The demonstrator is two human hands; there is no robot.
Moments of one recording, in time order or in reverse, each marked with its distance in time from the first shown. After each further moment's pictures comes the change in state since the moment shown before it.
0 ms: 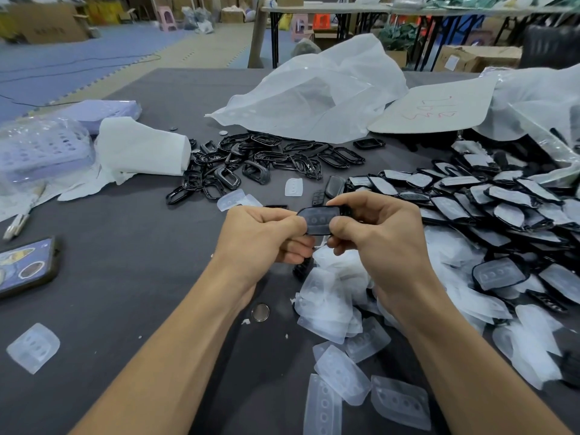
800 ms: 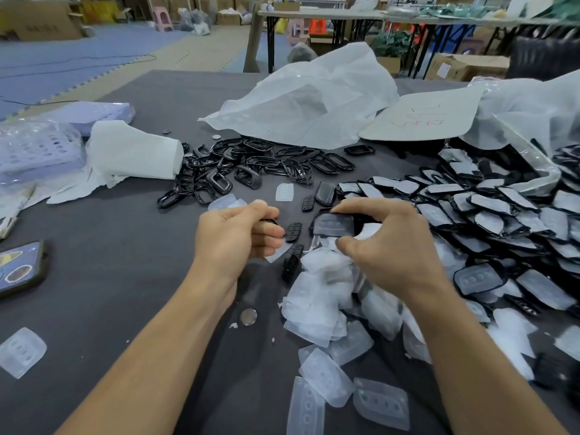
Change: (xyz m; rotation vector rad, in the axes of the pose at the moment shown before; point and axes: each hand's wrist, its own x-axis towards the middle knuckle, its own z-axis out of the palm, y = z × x) left_hand 0.012 -0.007 -0.009 -0.137 0.243 -0.026; right_hand 0.005 -0.013 -0.033 -0.764 -0.007 -0.184
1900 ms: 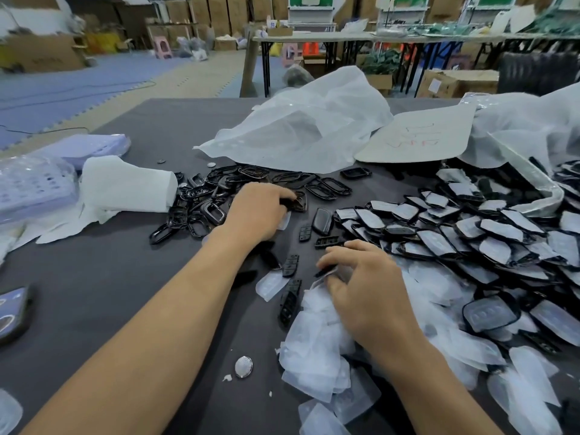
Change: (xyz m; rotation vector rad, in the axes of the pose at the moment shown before) left_hand 0.148 0.004 0.045 1.351 -0.215 0.653; right_hand -0.001 0.013 0.038 -0.102 -0.039 0.096
